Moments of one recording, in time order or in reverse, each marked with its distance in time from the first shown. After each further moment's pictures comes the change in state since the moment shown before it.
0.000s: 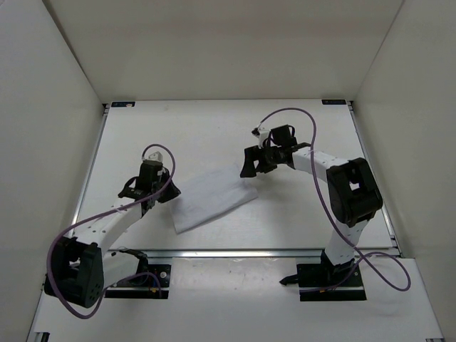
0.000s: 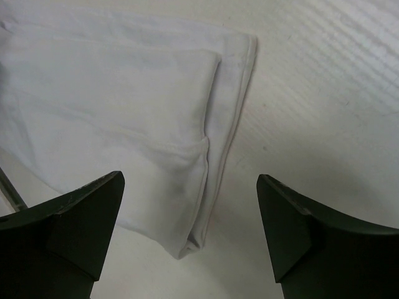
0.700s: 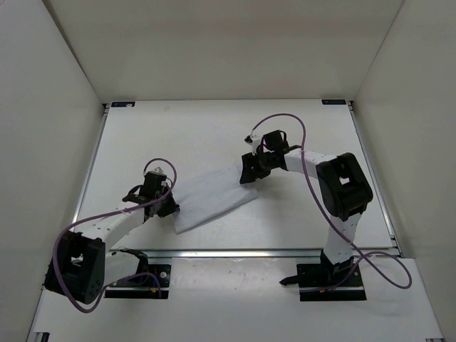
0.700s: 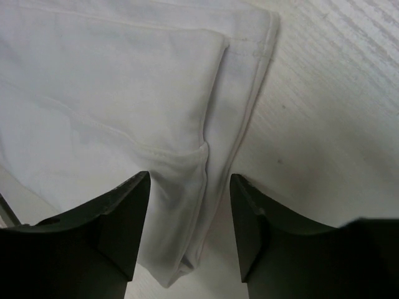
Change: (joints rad) left arm -0.027 0.019 -0.116 -0.051 -0.009 -0.076; right arm 0.050 0.090 0.001 -0.011 0.000 -0.048
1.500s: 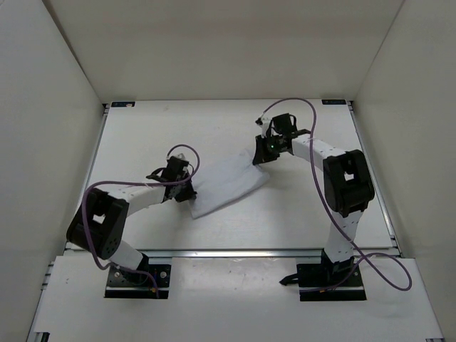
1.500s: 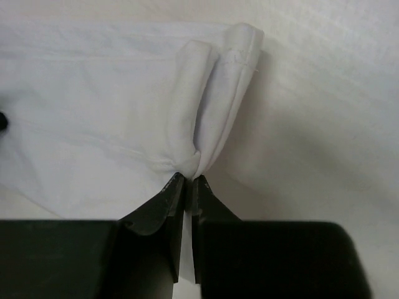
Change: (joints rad) left arm -0.120 0.323 0.206 0.101 -0.028 0.009; right arm -0.090 0.038 0.160 -0.134 0.091 0.014
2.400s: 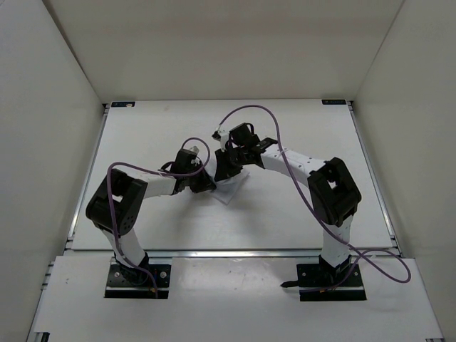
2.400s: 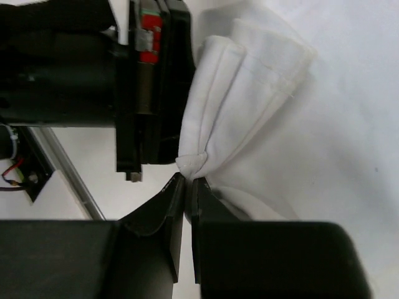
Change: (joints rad) left arm -0.029 0.256 0.129 0.285 0.244 -0.094; right arm 0.338 -0.029 0.108 -0.035 -0.032 0.135
